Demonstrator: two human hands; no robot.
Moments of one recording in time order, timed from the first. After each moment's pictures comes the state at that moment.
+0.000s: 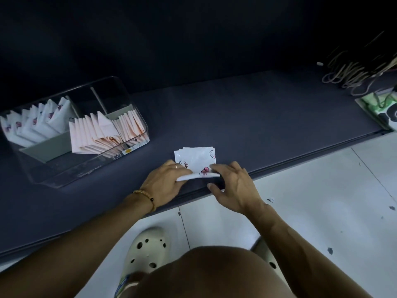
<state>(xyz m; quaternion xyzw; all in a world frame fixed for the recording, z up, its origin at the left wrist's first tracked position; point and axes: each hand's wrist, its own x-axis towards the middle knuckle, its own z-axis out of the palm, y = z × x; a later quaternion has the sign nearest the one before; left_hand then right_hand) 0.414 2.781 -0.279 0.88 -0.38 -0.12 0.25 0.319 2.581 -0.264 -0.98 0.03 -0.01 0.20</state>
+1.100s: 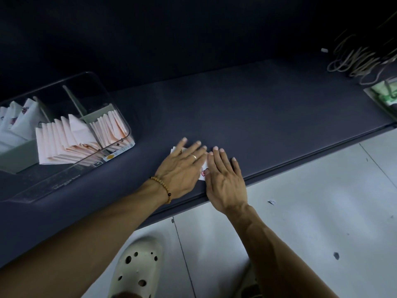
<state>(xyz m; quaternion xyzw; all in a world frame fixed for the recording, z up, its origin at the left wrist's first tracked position) 0.444 2.706 -0.303 0.87 -0.50 0.01 -0.02 0.347 2.578 -0.315 -0.99 0.10 0.03 0.10</state>
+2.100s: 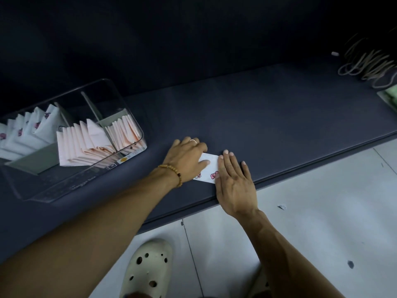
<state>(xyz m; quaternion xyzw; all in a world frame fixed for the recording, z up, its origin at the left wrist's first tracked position) 0.476 2.702 -0.285 0.92 -0.38 -0.06 0.08 0.344 2.578 -0.314 -0.99 0.09 0.01 0.09</state>
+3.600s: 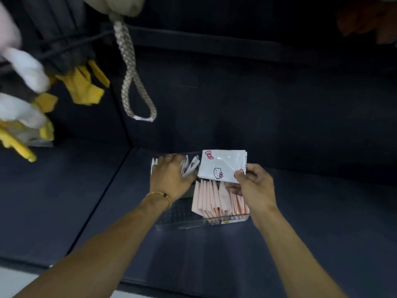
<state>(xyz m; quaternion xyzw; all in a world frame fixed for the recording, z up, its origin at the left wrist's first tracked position) 0.561 2.971 -0.214 0.96 0.03 0.12 0.27 0.527 2.771 -0.164 -0.70 0.14 0.00 0.70</state>
